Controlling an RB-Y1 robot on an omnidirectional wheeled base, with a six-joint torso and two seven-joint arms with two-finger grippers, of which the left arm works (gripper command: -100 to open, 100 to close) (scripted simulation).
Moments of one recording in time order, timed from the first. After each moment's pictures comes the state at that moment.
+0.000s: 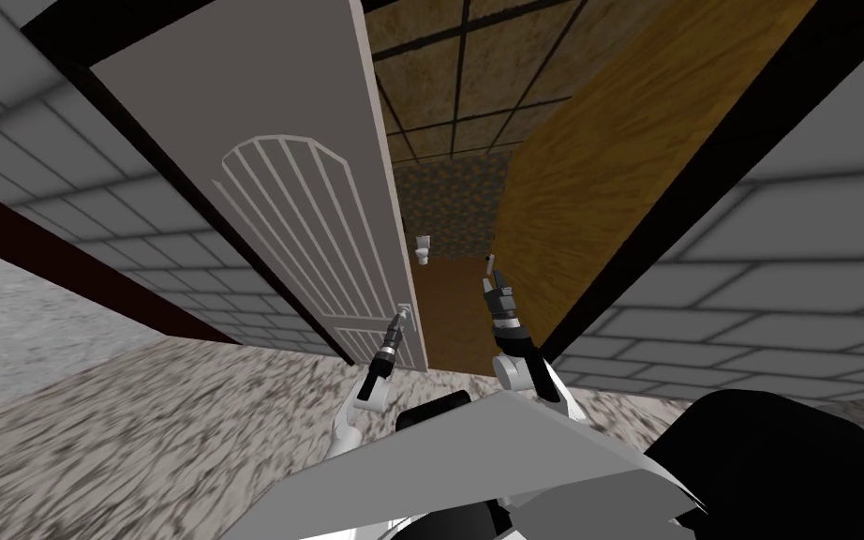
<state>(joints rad) 0.02 0.15 -0.31 -1.34 0.00 -0.32 0.14</state>
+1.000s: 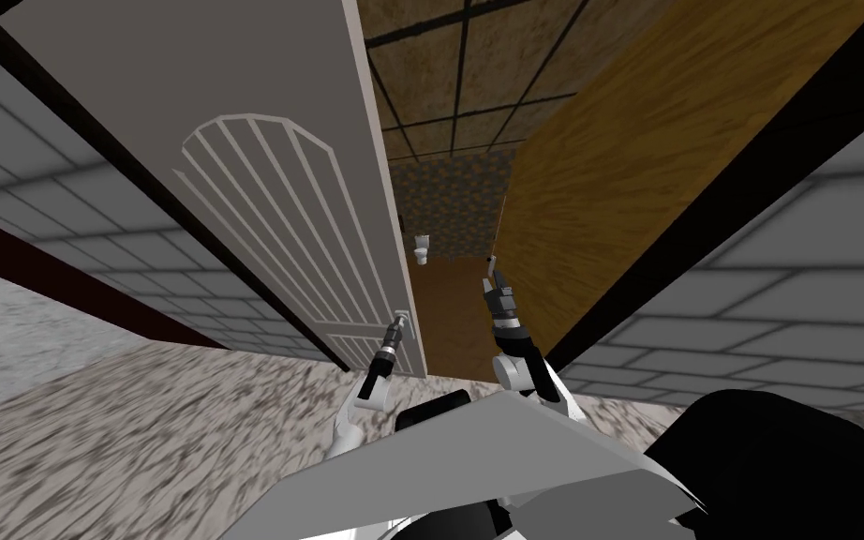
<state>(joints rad) 0.01 0.14 -0.30 -1.31 0.00 -0.33 0.14</state>
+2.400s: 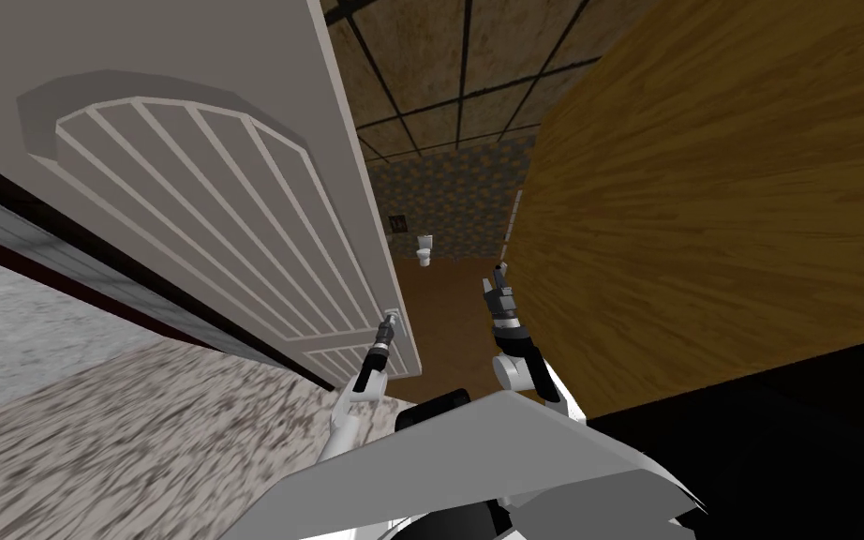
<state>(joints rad) -0.03 0.10 -0.17 -1.26 0.01 -0.31 0.09</state>
